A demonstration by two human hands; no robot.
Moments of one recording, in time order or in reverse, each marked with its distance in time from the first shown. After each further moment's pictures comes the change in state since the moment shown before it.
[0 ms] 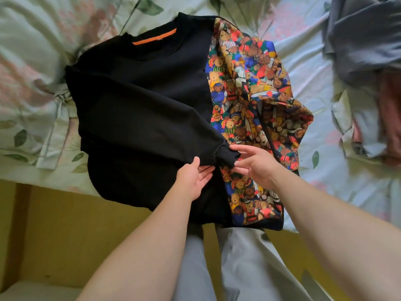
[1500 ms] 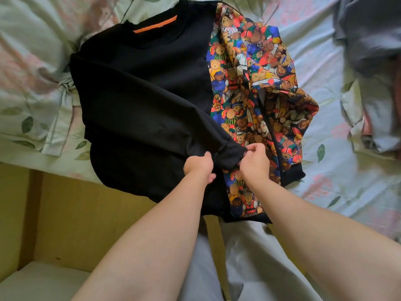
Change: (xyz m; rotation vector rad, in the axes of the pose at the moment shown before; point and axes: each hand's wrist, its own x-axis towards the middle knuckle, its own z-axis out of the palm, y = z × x) left_hand -0.002 -0.019 0.033 0.566 0.449 0.050; right_hand 0.012 0.046 0.011 -0.511 0.600 -0.179
